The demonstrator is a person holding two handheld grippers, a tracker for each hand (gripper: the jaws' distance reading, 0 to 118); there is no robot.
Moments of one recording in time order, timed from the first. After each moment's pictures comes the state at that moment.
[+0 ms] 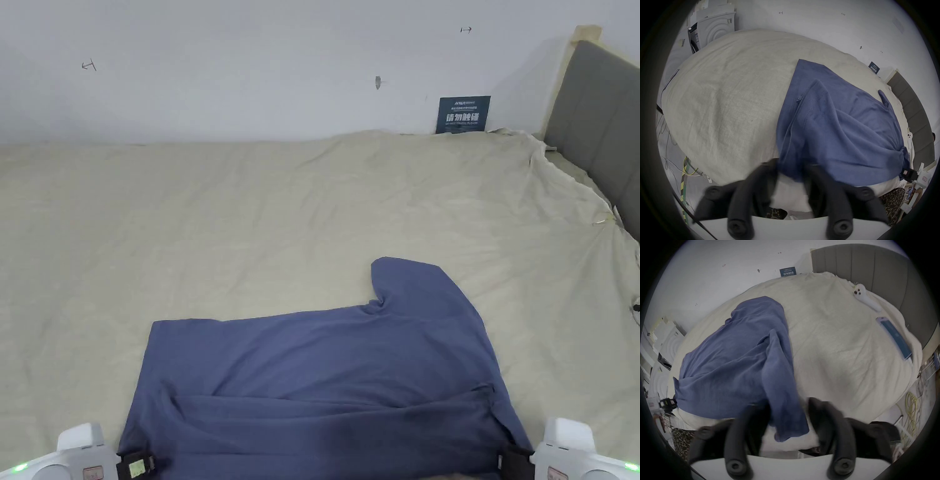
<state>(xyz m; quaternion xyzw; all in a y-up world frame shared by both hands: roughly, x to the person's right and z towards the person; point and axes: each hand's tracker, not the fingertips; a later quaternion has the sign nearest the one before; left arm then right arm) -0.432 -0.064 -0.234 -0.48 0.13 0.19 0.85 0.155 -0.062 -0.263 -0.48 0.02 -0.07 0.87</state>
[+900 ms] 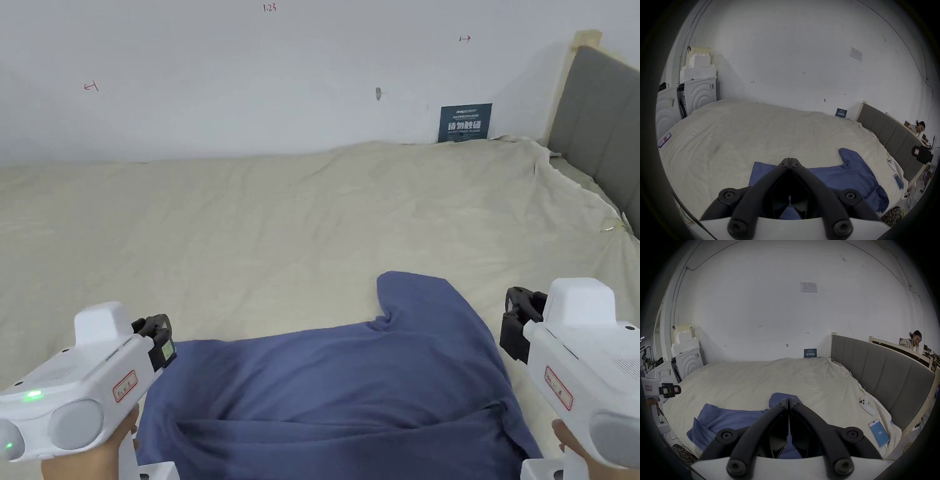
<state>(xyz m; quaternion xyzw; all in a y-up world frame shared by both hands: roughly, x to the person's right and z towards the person) -0.372 0.090 -0.295 -0.21 0.07 0.10 0.97 0.089 0.116 -0.293 -0.17 0.08 0.00 0.98</state>
